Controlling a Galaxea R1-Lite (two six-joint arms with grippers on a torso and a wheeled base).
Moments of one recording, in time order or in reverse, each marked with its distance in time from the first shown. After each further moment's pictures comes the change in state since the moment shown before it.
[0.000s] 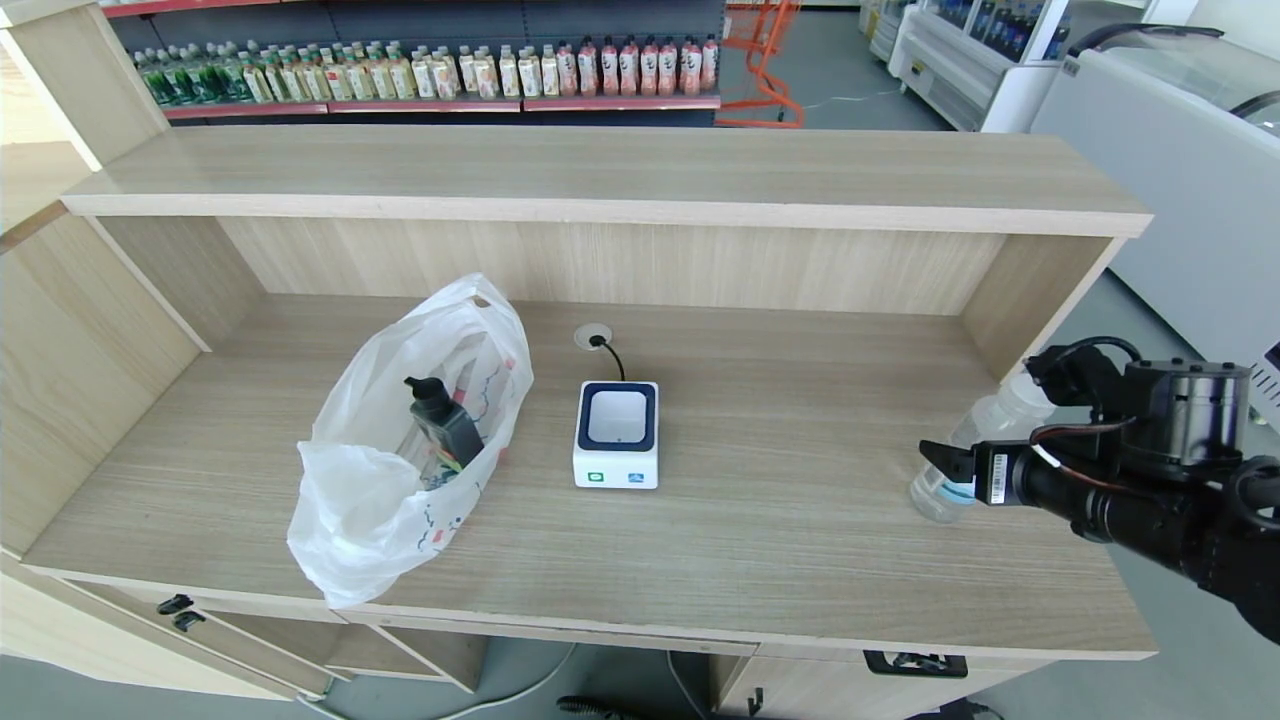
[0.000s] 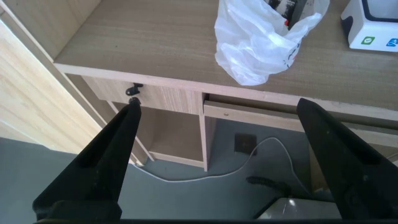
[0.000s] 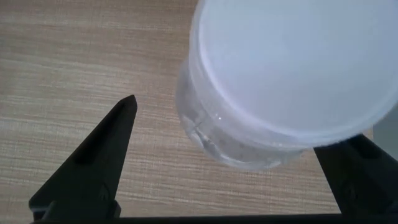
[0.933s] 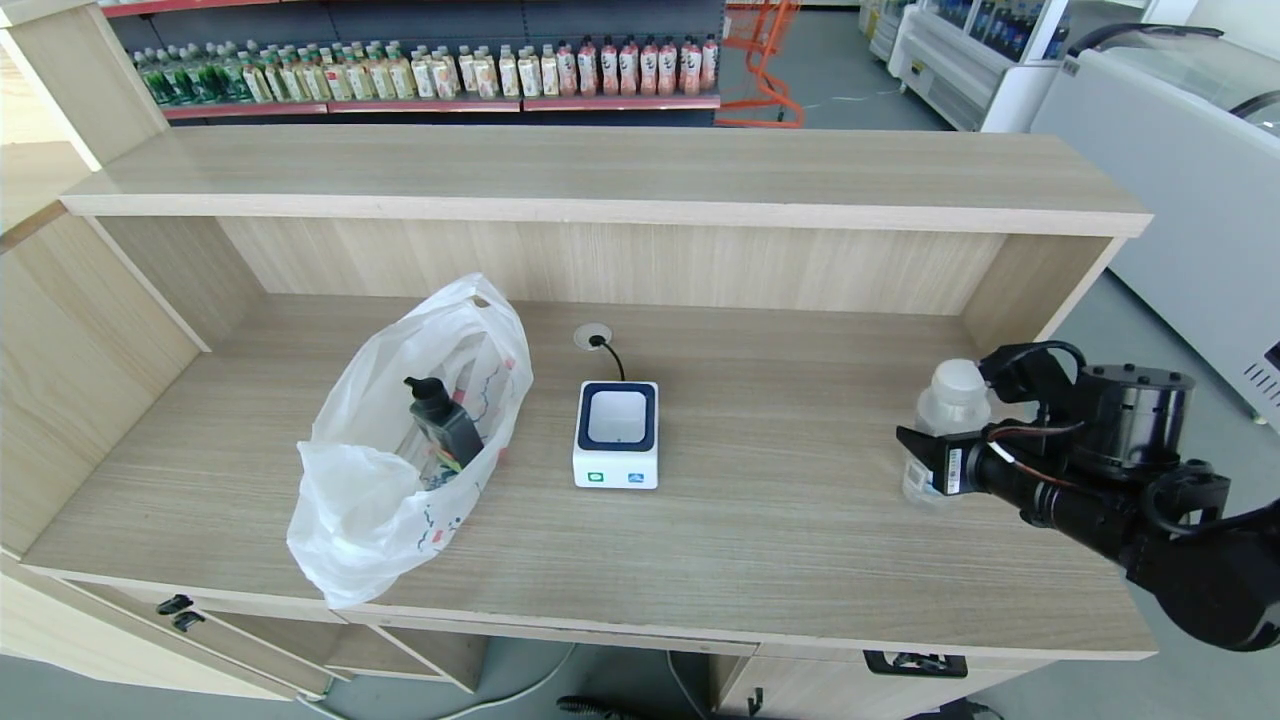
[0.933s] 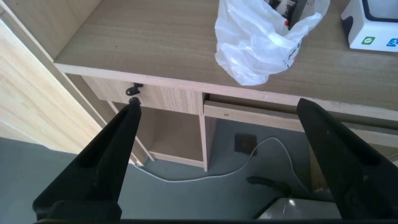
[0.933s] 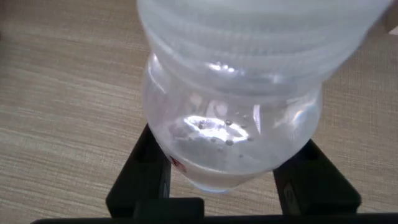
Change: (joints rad) left arm 0.000 0.000 0.000 0.000 0.000 0.000; right arm 0.028 0.141 -0.011 -0.231 0.064 -0.076
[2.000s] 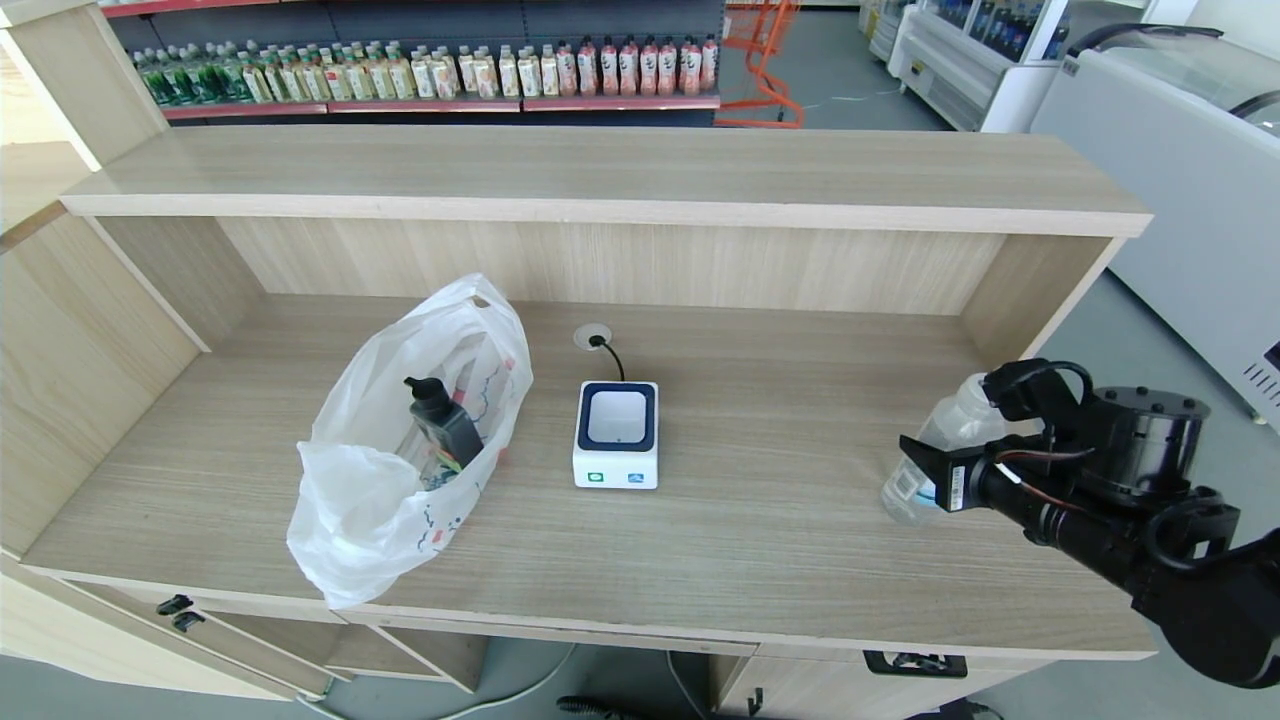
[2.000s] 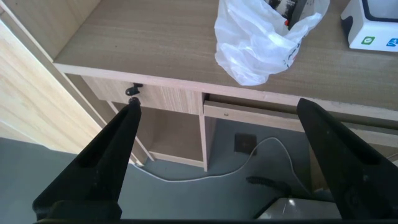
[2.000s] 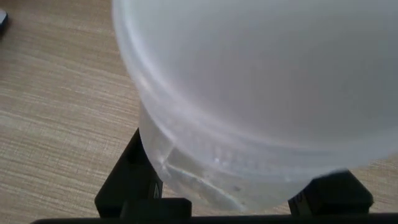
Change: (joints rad) left arm 0.000 0.000 0.000 0.000 0.000 0.000; right arm 0.003 0.019 0.095 -0.144 0.023 -0.036
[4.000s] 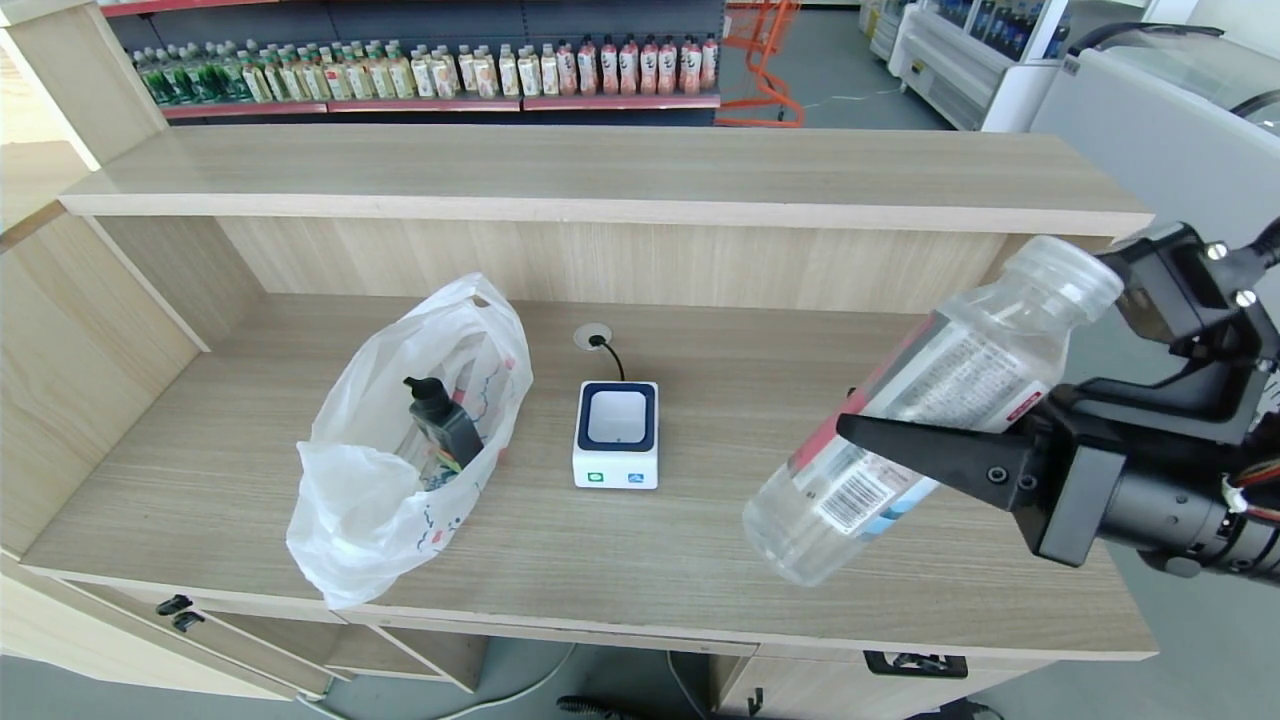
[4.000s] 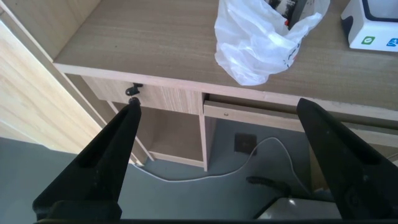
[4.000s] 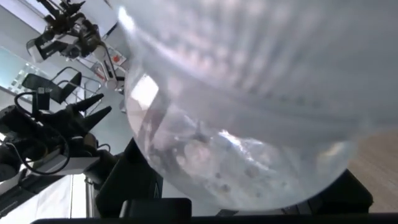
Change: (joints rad) left arm 0.000 0.000 0.000 0.000 0.000 0.000; right arm 0.379 -0.499 -0.127 0.369 0.544 0.371
